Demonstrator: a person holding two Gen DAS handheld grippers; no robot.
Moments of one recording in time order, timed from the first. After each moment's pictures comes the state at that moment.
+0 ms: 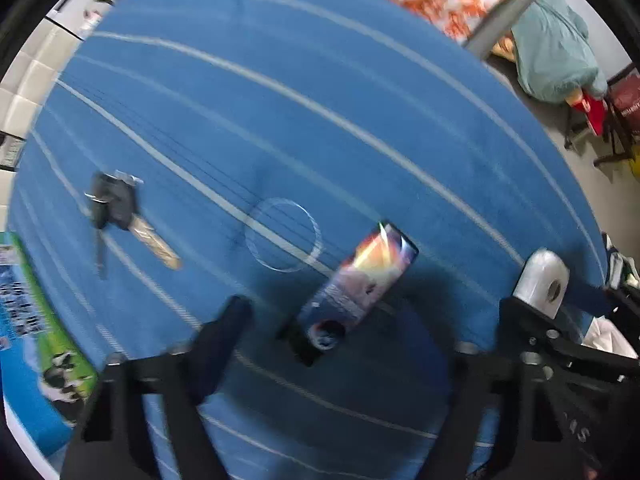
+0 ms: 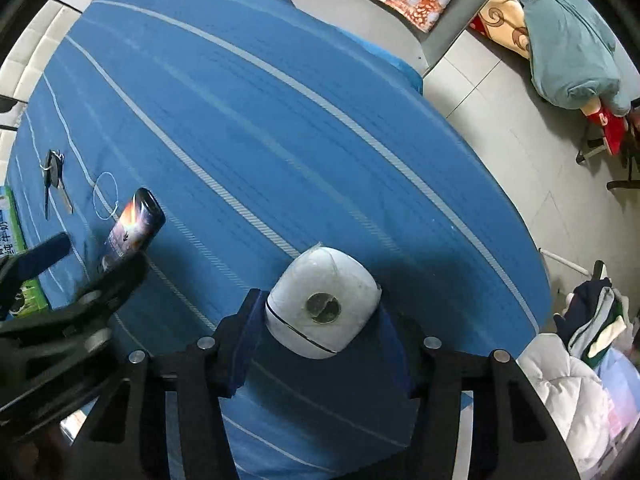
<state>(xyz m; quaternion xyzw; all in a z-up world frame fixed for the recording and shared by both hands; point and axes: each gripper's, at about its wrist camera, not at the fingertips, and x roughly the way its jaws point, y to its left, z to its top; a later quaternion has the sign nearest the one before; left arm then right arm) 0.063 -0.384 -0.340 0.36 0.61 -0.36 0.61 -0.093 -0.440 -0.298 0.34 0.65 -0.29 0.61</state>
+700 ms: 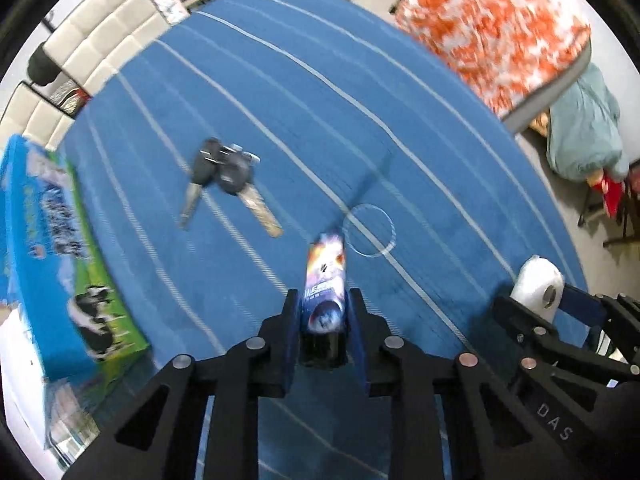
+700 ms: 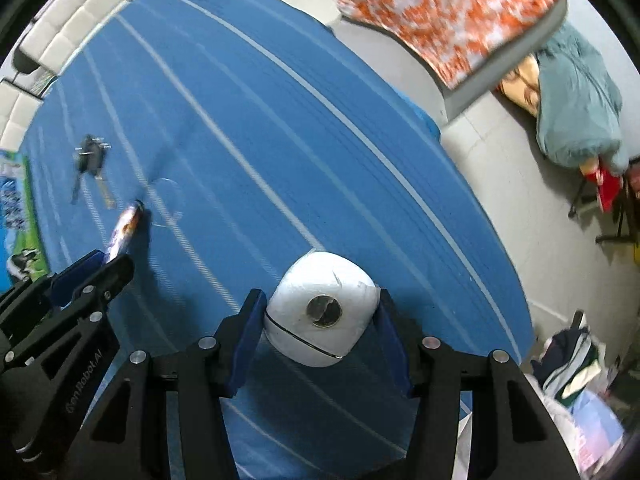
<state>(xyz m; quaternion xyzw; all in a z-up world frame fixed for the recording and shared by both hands) 0.086 -0.324 -0.286 0.25 0.60 -0.30 0.70 -0.038 -0.418 -0.264 0.26 0.65 -0.27 0.66</state>
